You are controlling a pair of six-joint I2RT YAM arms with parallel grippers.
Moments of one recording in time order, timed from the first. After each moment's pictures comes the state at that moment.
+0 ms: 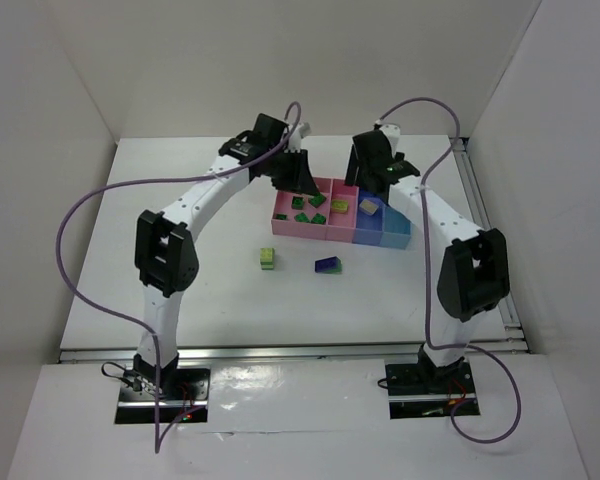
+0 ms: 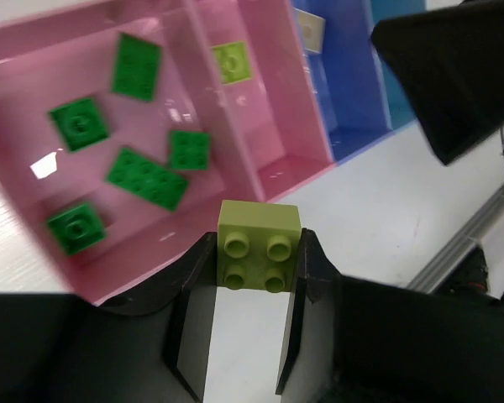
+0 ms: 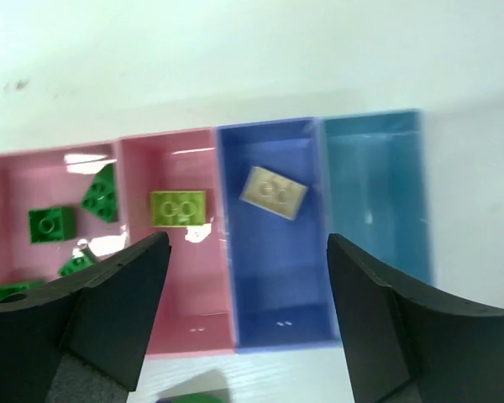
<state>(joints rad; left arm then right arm) -0.45 2.09 2.02 -0.74 0.39 -0.30 0.37 1.76 1.50 -0.48 0.43 0.43</state>
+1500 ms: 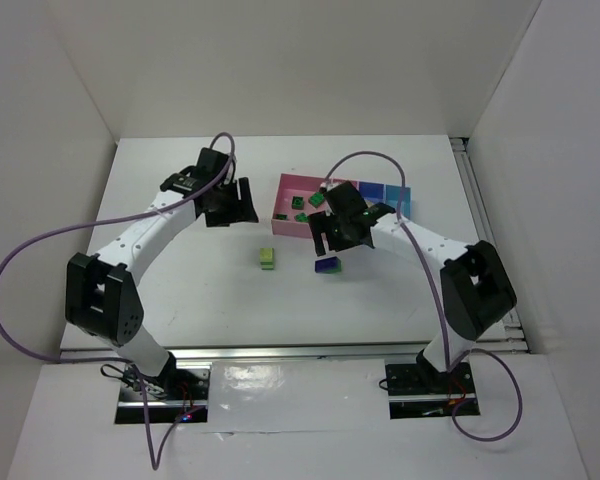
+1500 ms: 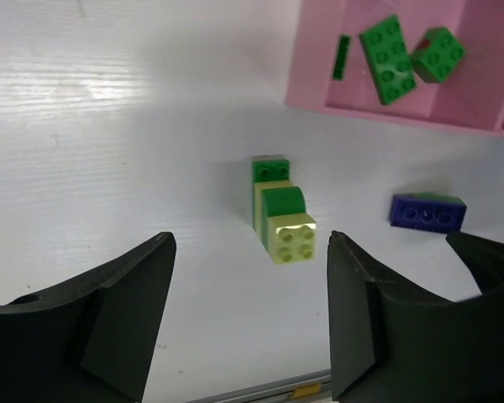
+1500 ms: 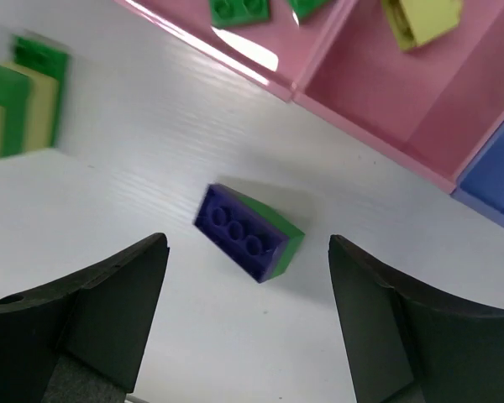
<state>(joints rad) -0.35 1.61 1.39 -0.74 0.03 -0.45 0.58 1.61 1.15 -0.47 0.04 0.26</state>
